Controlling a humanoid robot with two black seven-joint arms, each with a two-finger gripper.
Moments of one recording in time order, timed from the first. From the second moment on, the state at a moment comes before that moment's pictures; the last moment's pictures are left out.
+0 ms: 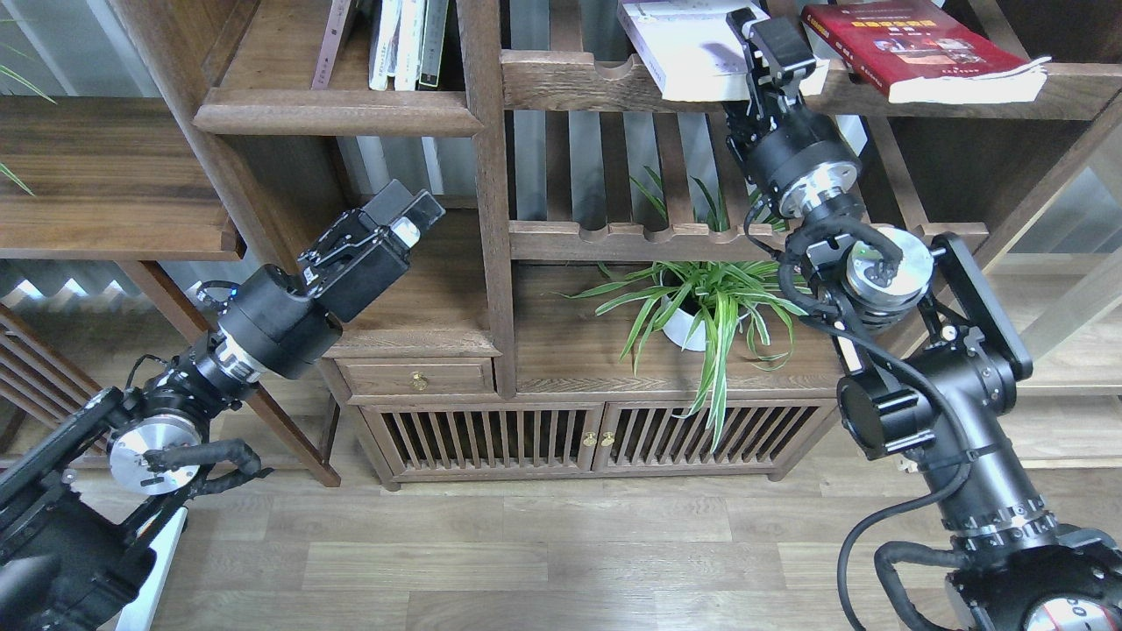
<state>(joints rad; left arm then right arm) -0.34 0.34 -0.99 -1.49 0.27 -0.49 -0.10 0.55 -0.09 1.34 1.31 0.24 -0.13 0.00</state>
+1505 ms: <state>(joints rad) -0.34 0.33 -0.99 -1.48 0.27 -0.49 -0.10 0.47 -0.08 1.35 1.31 0.24 0.14 0.00</state>
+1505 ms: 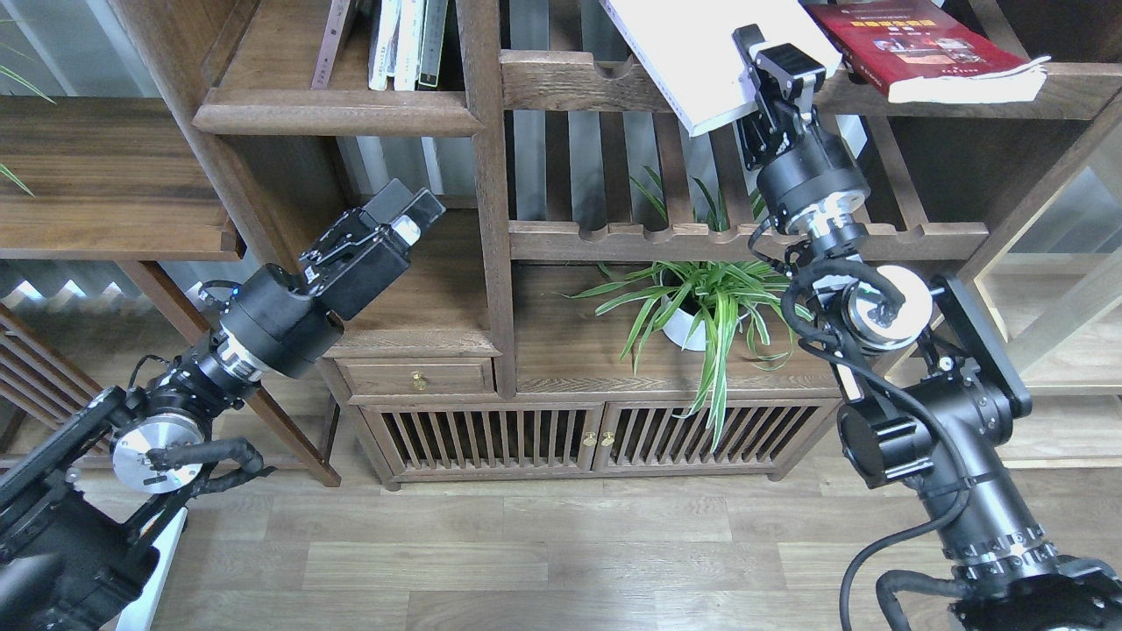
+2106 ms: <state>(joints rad) -0.33 0.31 -0.99 -1.46 0.16 -0.49 -0.05 0.38 -0.03 1.33 1.31 0.26 0.38 0.00</state>
